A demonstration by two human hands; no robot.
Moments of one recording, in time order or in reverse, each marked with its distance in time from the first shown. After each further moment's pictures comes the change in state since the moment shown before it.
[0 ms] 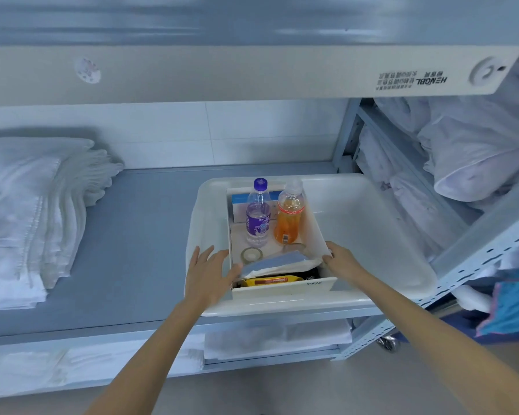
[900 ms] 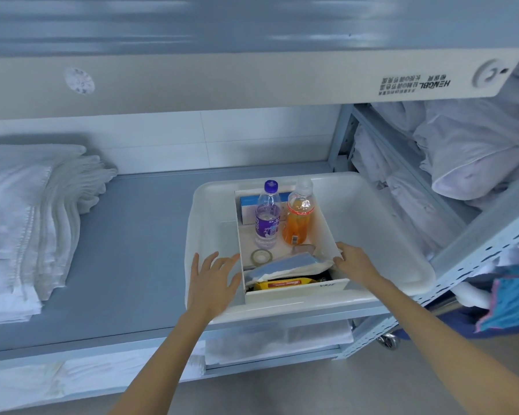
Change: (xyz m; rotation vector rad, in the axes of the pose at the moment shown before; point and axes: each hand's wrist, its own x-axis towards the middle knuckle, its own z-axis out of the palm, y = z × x) left_hand -0.003 0.005 0.002 0.100 0.041 0.108; right_hand -0.008 0.006 -0.019 -0.257 0.079 -0.026
